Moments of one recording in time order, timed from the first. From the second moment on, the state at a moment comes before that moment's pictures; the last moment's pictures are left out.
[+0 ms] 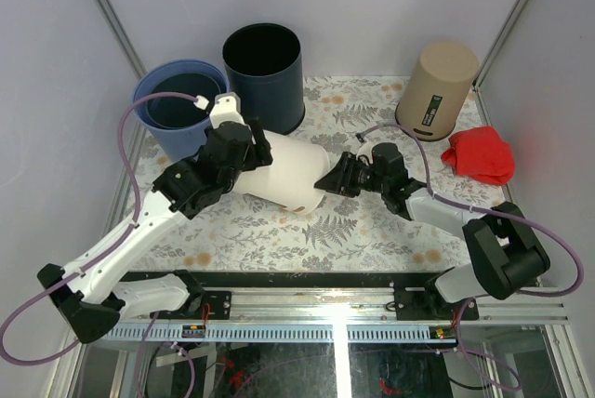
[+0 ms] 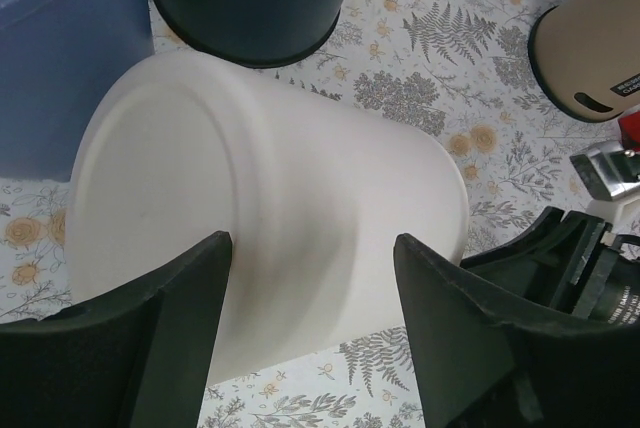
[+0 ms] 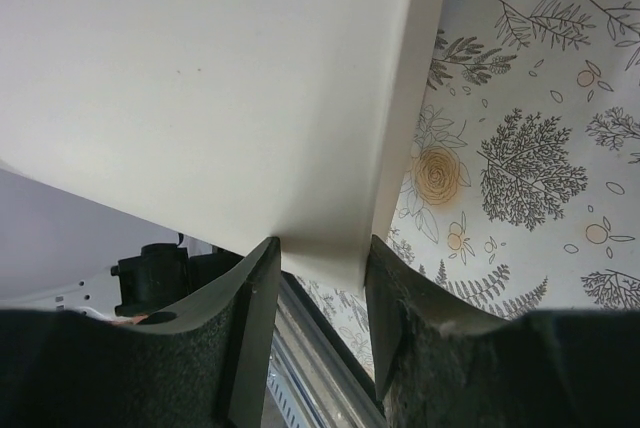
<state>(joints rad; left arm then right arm) -0.74 1.12 1.23 -0.65 -0.49 -0.63 0.51 1.43 0.67 0.32 -0.54 0.87</state>
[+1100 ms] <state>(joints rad) -0.84 1.27 1.31 -0.58 -0.39 -0.63 0.54 1.56 0.64 0.41 -0.41 0.95</state>
